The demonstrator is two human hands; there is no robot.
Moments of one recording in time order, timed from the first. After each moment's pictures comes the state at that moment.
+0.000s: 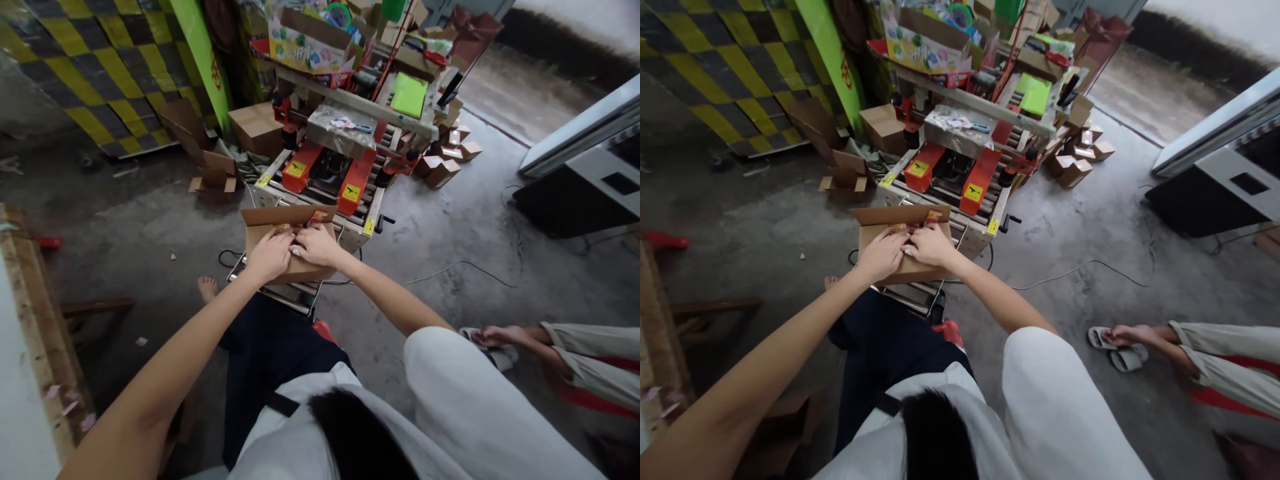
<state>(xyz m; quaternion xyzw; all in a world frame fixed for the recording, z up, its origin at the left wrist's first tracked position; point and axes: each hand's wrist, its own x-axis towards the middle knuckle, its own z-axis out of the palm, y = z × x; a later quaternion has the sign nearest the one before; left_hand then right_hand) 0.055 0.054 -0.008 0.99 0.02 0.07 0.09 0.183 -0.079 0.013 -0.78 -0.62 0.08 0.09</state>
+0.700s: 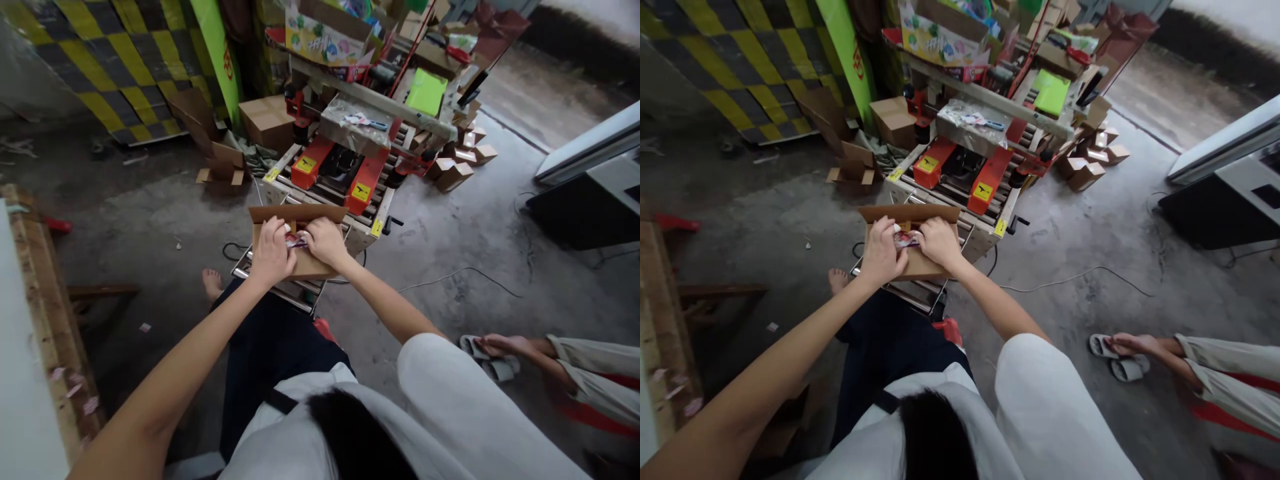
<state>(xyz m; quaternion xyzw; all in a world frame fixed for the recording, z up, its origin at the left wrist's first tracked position) 0.038 0.042 -0.009 0.95 0.13 0.21 0.16 0.185 -0.070 0.006 -0.84 -0.53 0.00 0.15</state>
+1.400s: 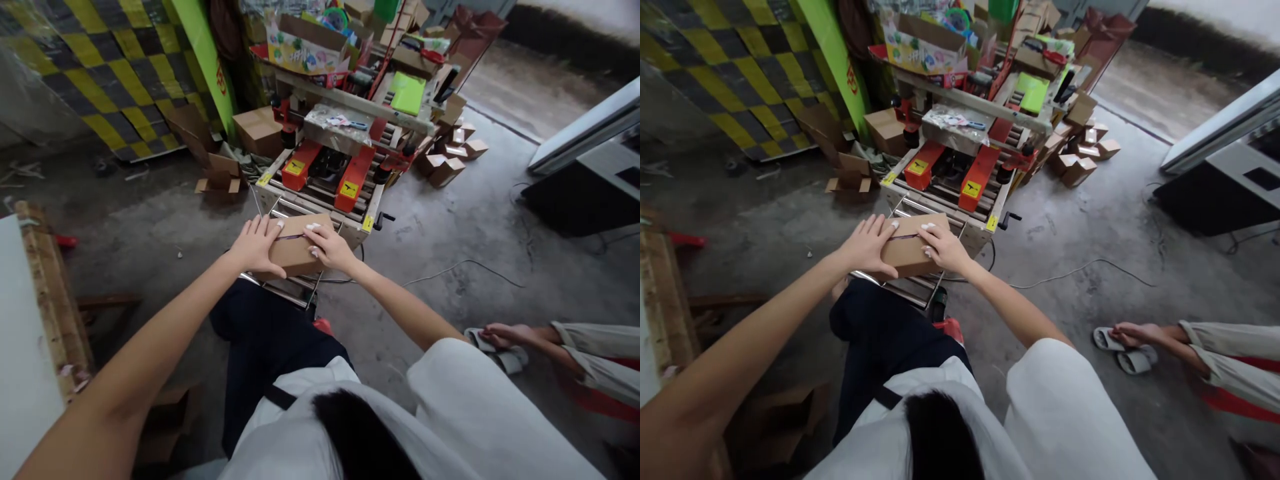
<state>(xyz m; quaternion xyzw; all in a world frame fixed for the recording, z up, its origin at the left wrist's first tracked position) 0.041 0.078 0.020 1.00 0.06 -0.06 0.04 0.191 -0.132 -0.017 -0.76 -0.60 0.01 0.25</state>
